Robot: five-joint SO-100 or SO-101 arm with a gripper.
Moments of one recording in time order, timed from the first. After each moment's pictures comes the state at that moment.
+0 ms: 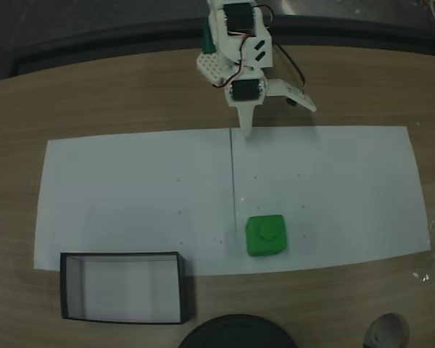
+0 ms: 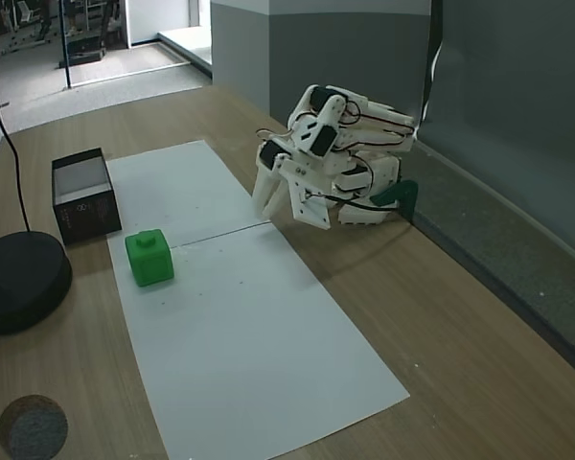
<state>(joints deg) -3.3 197.8 175.7 73.0 4.3</state>
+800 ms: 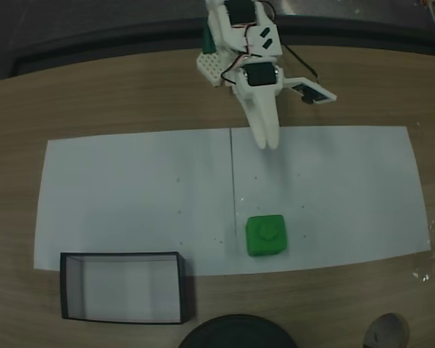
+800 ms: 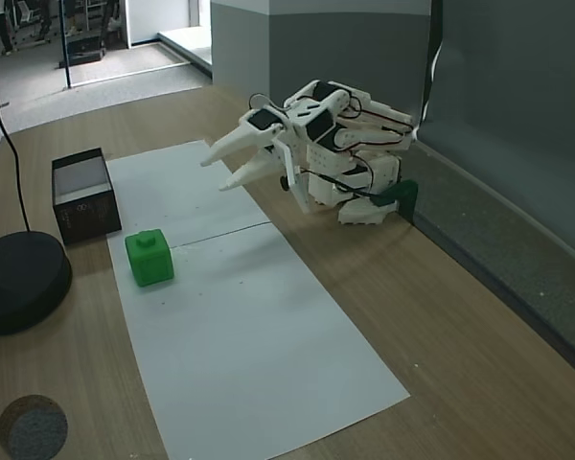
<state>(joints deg) -6.3 197.0 172.3 47.3 -3.8</state>
